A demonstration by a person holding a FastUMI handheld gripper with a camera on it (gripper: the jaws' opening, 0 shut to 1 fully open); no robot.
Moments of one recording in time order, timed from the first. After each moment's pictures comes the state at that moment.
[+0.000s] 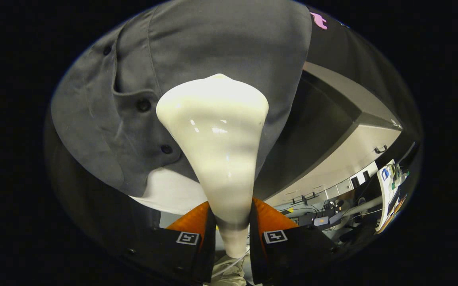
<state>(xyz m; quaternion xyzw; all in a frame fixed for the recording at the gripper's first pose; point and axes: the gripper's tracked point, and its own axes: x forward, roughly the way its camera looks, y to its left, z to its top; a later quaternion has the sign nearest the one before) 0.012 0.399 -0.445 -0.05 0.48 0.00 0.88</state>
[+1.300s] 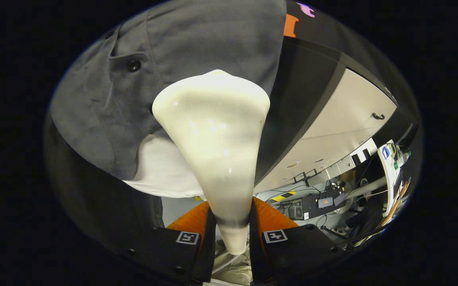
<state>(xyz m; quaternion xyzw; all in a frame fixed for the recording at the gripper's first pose) -0.033 0.402 -0.467 -0.01 0.50 -0.03 0.86</state>
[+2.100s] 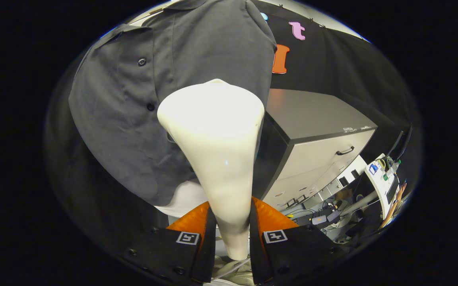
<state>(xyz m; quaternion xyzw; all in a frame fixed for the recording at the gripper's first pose) -0.036 0.425 -0.299 -0.01 0.38 -0.03 0.92</state>
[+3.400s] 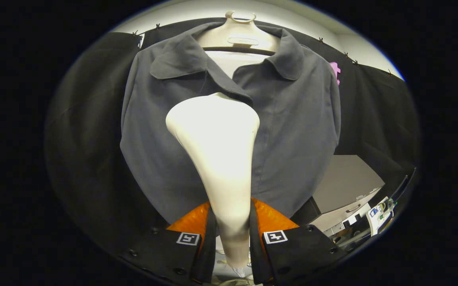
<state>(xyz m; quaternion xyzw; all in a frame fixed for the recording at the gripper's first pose) 0.034 0.579 -0.170 -0.07 0.27 0.06 0.96</state>
